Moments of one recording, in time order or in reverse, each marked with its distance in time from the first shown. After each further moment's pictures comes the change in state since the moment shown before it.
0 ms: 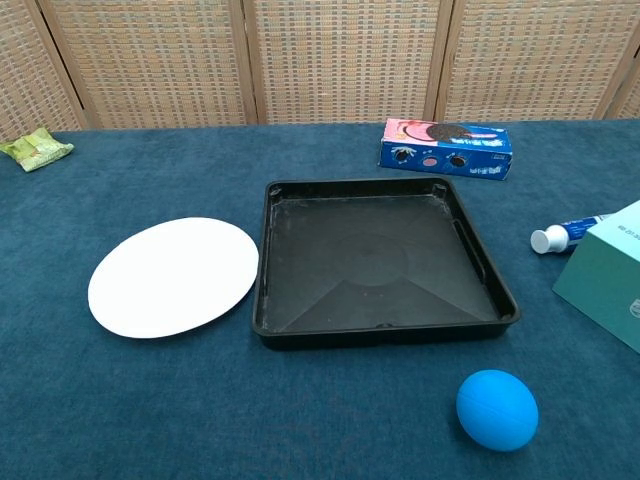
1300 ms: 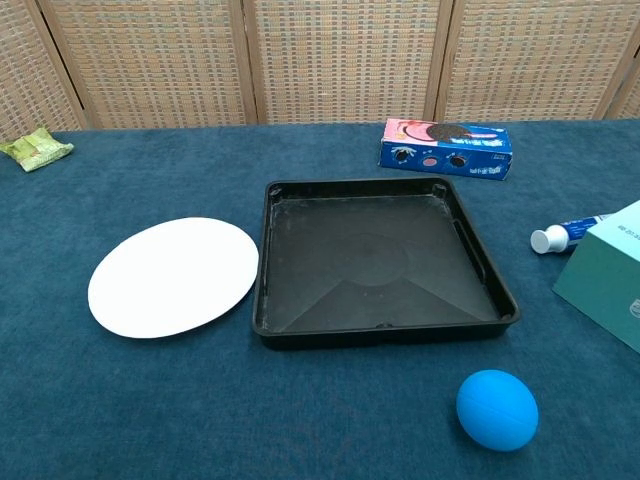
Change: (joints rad) left arm -0.173 -0.199 -0.002 0.320 0.143 -0.099 -0.025; right arm 0.001 -0.008 0.003 0.012 0.002 -0.001 0.012
